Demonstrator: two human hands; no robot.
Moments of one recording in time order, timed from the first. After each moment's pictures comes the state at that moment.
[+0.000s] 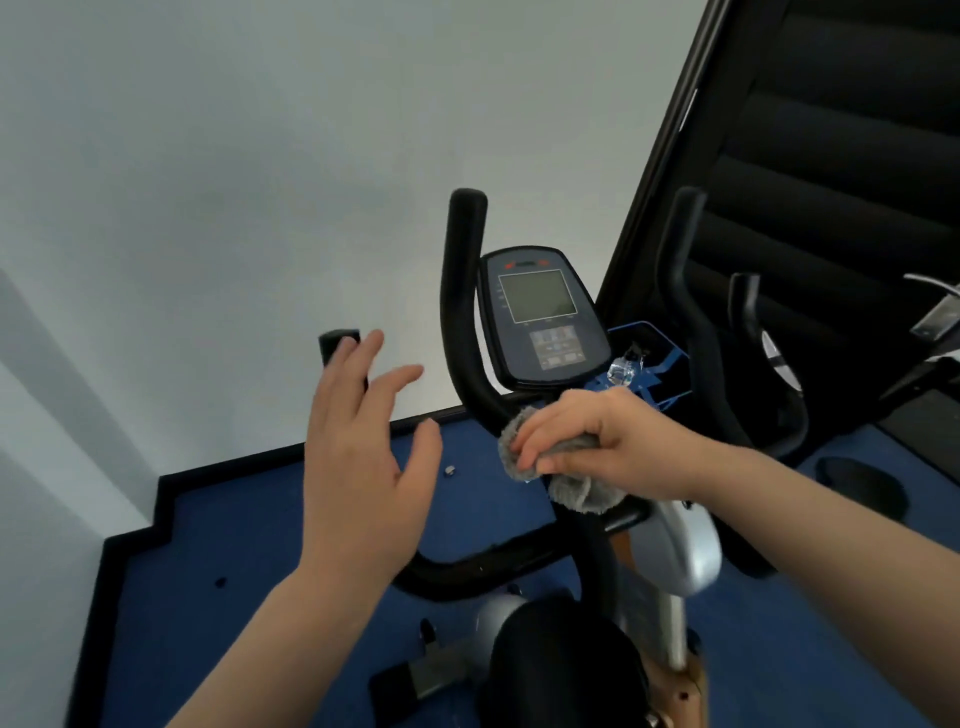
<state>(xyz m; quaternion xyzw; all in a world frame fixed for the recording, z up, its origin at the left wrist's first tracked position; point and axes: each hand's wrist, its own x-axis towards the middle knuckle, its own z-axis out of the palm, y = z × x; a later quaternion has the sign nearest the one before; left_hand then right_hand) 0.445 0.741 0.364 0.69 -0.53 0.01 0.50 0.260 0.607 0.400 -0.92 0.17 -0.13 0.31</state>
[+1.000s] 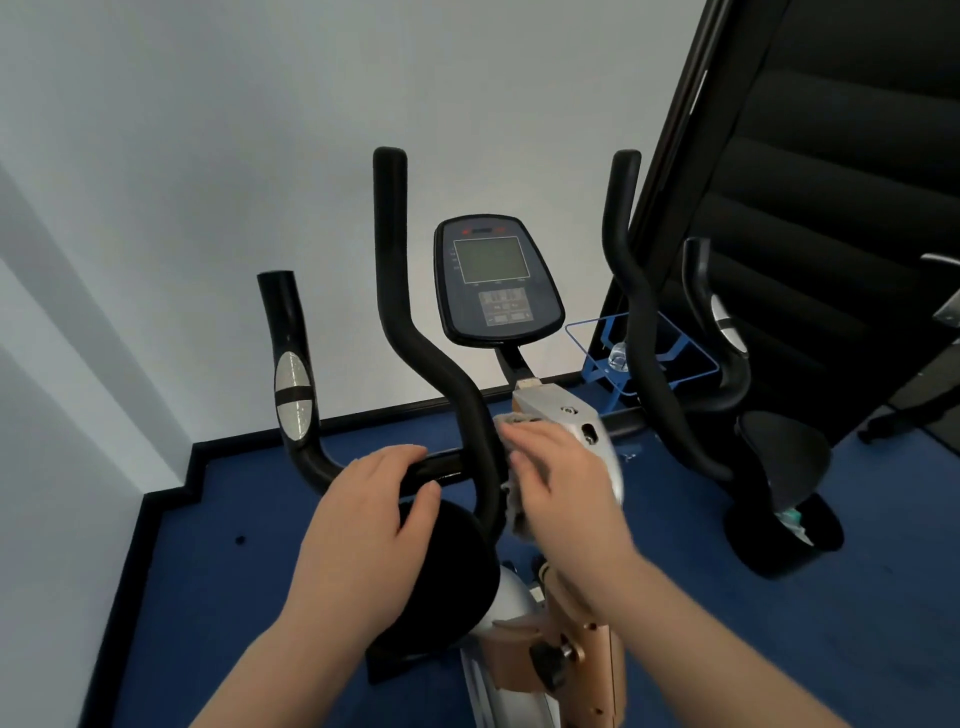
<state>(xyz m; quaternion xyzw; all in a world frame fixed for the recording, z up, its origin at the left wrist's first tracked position) 0.330 0.795 0.343 0.78 -0.51 -0.08 0.34 0.191 0.684 0.337 -0.82 0.41 -0.30 0.25</state>
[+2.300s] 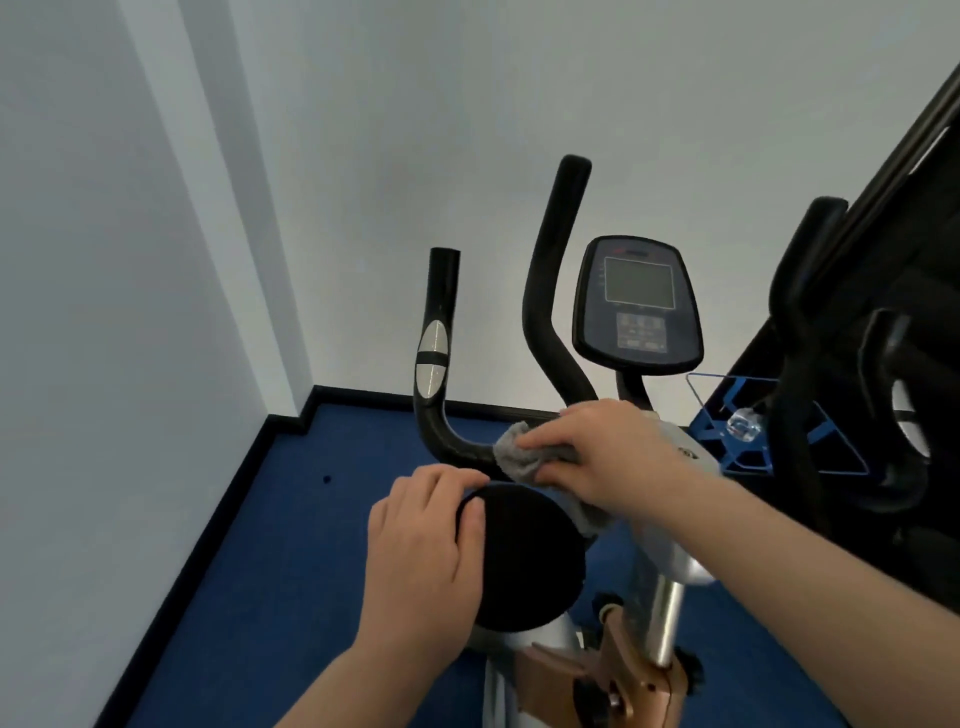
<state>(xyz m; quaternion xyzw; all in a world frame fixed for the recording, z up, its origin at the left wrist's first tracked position) 0.307 0.832 0.310 0.83 -0.37 0.02 0.41 0.247 0.651 0.383 -0.99 0.13 -0.02 0.08</state>
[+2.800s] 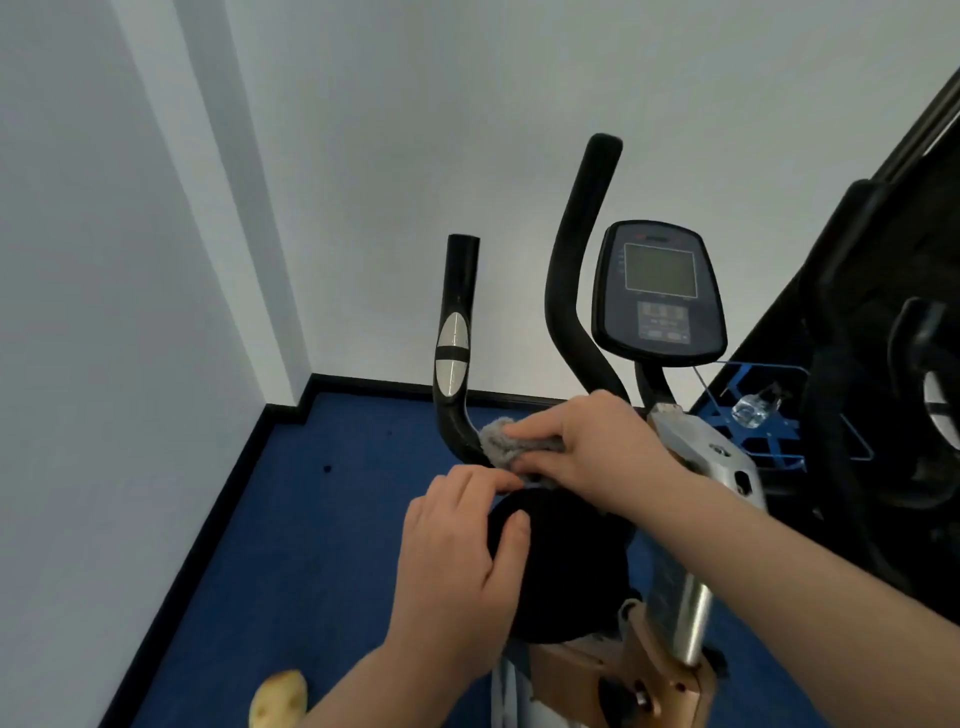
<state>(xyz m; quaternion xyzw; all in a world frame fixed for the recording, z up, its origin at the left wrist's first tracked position) 0.316 0.831 0.308 0.79 -0.41 -0.04 0.46 0.279 0.674 0.379 -0.97 0.17 -0.01 0.16</state>
